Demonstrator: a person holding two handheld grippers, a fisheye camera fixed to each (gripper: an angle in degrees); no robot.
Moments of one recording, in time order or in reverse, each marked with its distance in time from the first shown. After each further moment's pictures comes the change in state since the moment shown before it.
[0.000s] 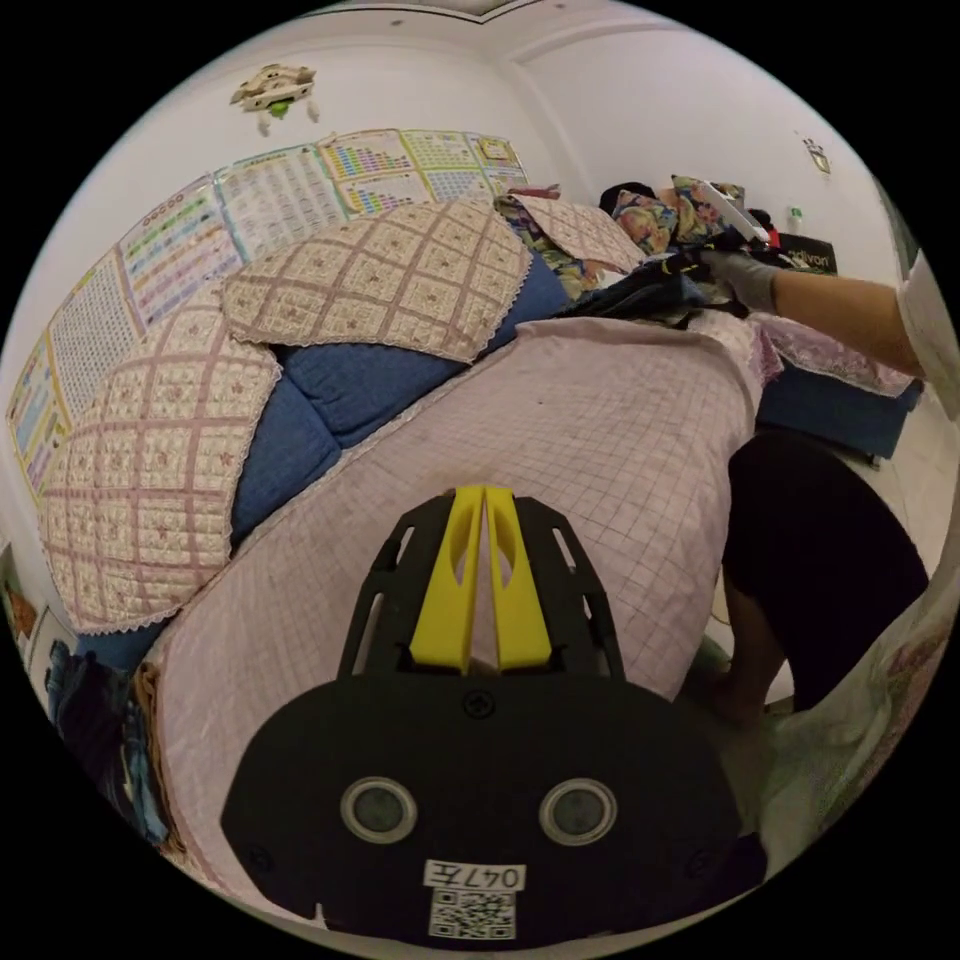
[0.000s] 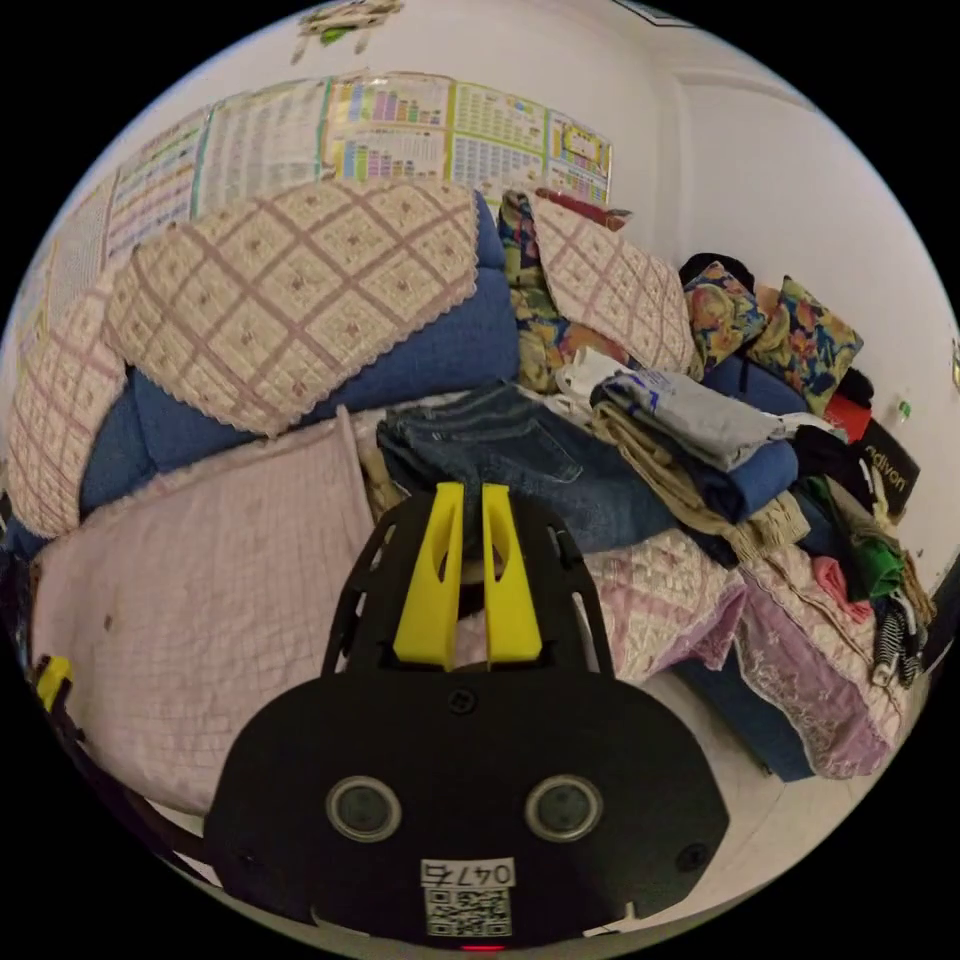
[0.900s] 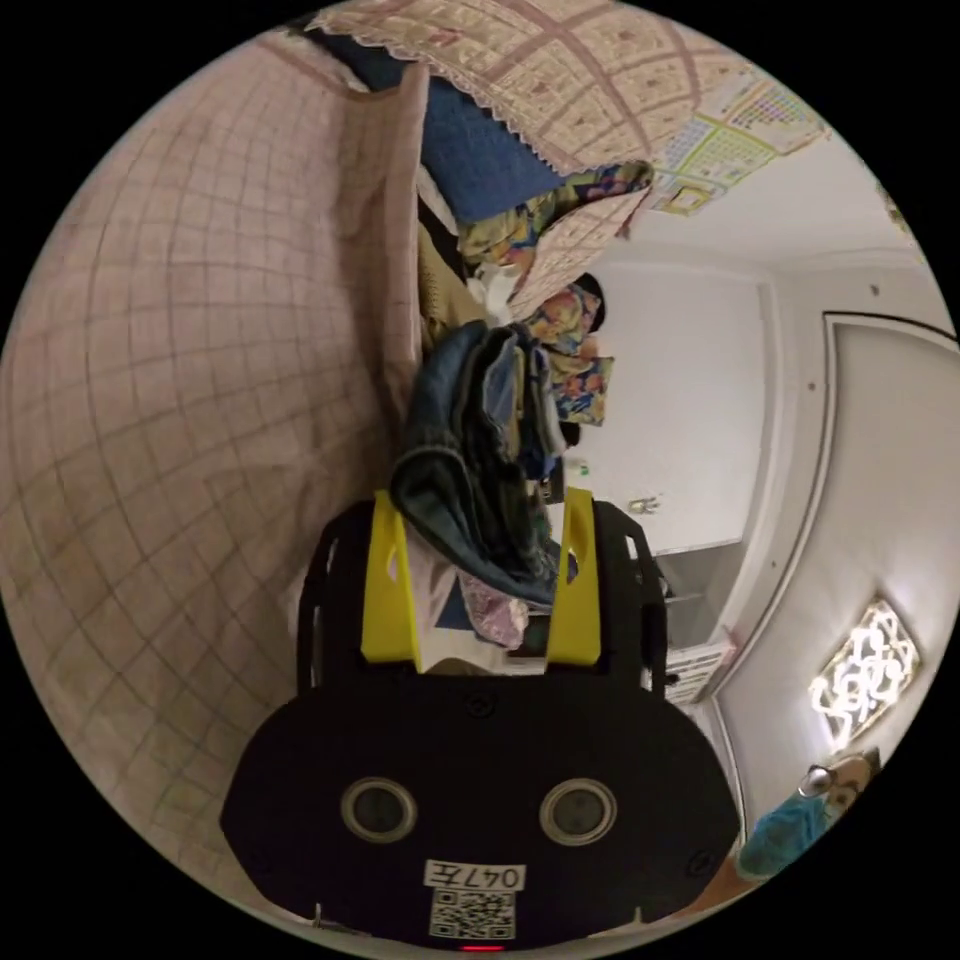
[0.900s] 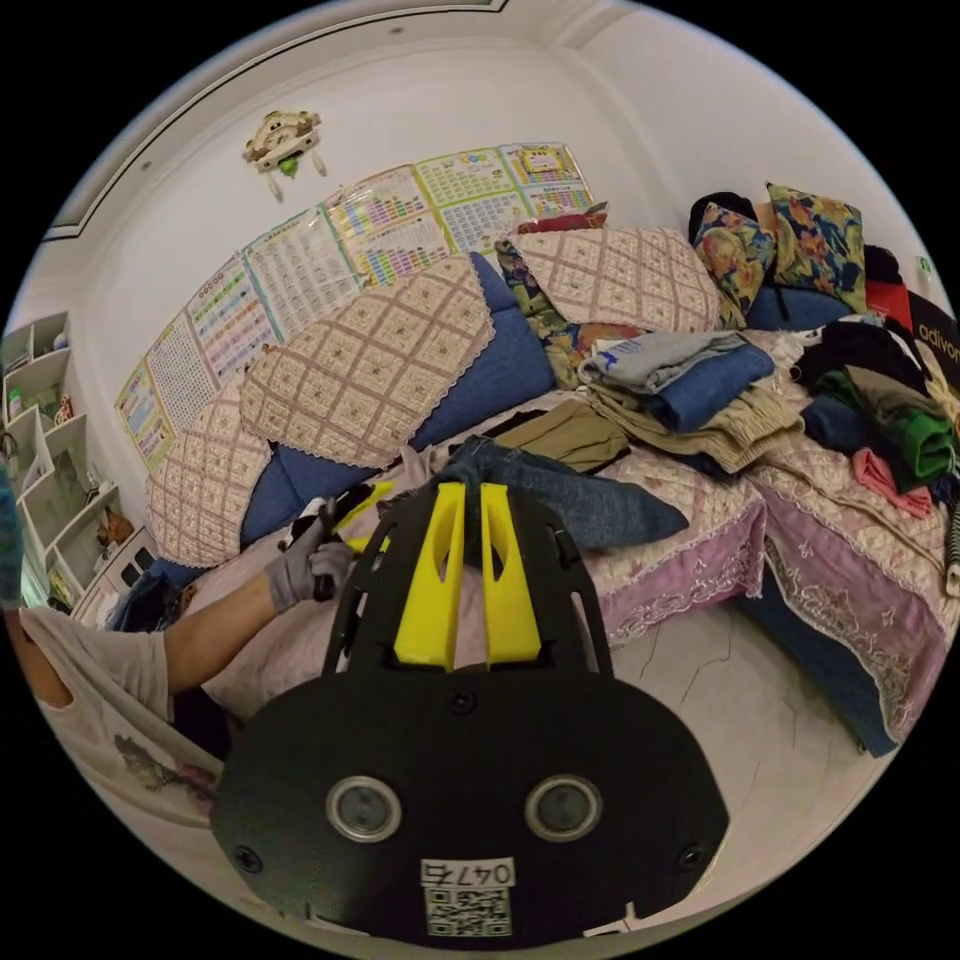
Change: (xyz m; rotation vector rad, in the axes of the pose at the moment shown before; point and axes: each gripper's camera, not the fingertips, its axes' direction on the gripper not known) left arm 0.107 -0.142 0.479 -0.361 1.258 -0.983; right arm 0.162 0.096 -0.179 0.055 -0.375 0.157
